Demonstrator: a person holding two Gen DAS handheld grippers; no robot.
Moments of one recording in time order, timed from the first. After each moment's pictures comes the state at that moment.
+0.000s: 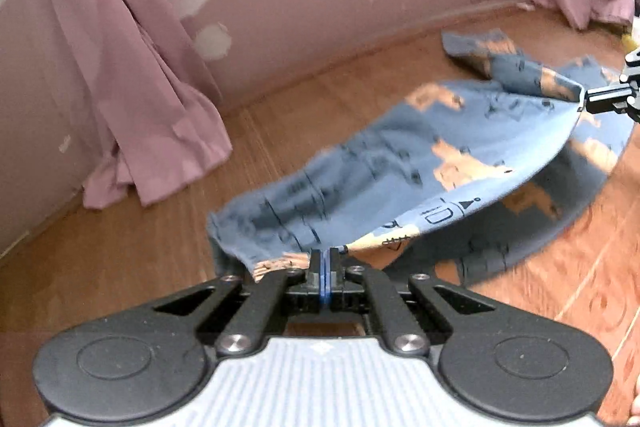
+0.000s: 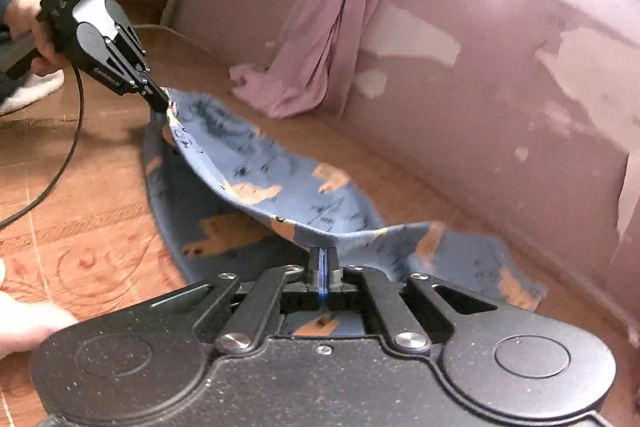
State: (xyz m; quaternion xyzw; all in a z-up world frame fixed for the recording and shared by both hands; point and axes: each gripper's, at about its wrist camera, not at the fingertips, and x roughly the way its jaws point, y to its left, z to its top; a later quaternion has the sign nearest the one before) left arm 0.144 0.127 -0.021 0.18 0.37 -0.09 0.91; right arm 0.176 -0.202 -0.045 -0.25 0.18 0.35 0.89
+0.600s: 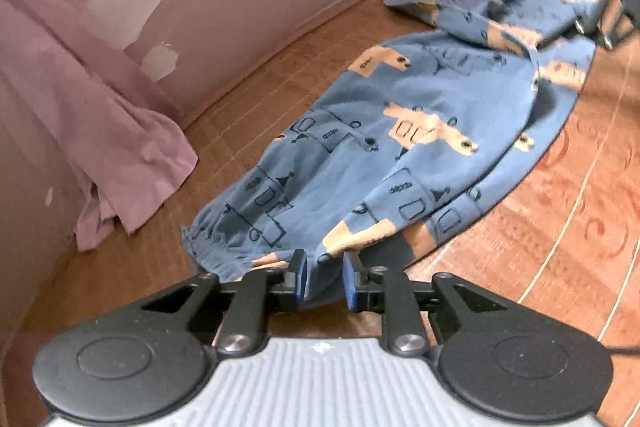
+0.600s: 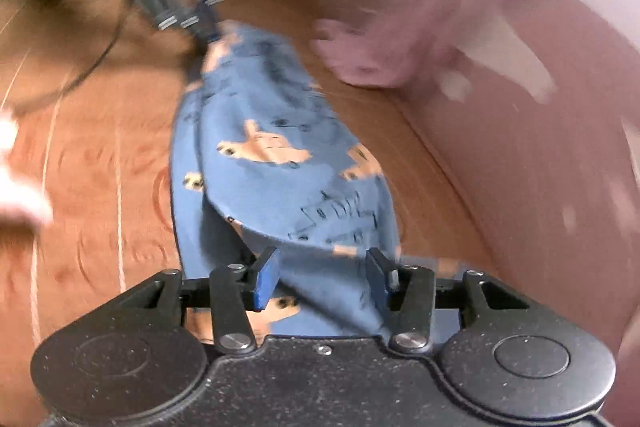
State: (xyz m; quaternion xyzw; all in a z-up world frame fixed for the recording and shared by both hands) left arm 0.131 0.100 -0.030 0.31 0.37 -0.13 0.87; right arm 0.213 -0.195 -0.035 -0.45 0.15 0.46 0.75
